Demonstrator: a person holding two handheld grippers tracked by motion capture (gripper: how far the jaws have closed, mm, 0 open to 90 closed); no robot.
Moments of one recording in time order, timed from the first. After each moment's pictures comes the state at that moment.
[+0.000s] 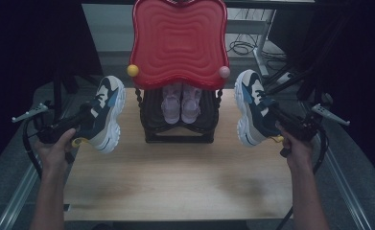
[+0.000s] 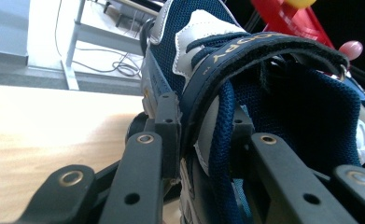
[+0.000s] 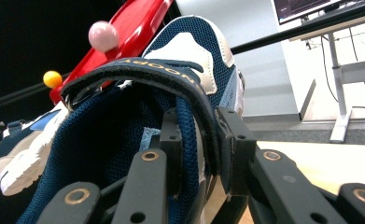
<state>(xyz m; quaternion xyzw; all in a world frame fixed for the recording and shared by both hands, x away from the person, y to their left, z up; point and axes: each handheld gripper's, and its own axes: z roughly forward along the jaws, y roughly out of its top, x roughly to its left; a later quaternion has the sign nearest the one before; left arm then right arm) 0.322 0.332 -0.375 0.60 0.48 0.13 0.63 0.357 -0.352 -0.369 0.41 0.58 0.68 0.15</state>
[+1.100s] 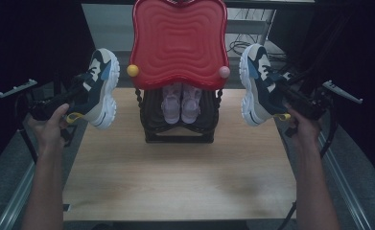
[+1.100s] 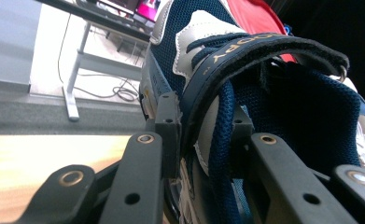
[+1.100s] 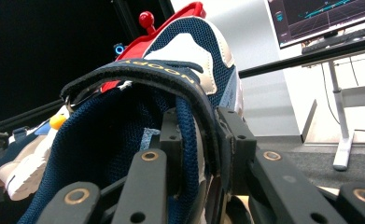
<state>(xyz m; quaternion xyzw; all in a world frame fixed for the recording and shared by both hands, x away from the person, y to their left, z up) 0.351 0.339 -0.326 0.57 0.48 0.15 0.65 0.380 -0.352 -0.312 0.40 0.57 0.70 0.17</state>
